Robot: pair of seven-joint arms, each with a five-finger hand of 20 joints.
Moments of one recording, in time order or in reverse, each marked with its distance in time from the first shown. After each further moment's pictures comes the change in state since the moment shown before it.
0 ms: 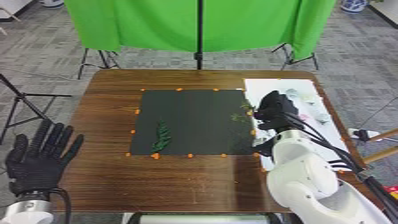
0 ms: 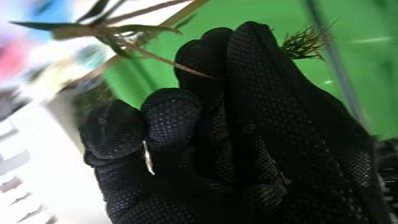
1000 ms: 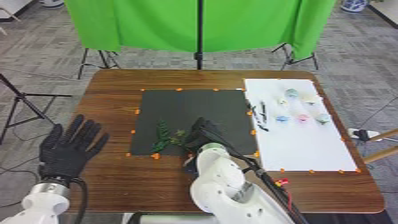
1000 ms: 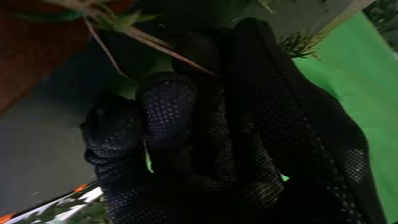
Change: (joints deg) left arm -6.8 4.9 4.9 0.8 -2.3 7.9 -8.5; right arm 5.8 -26.4 -13.7 20.4 -1.3 -4.5 1.9
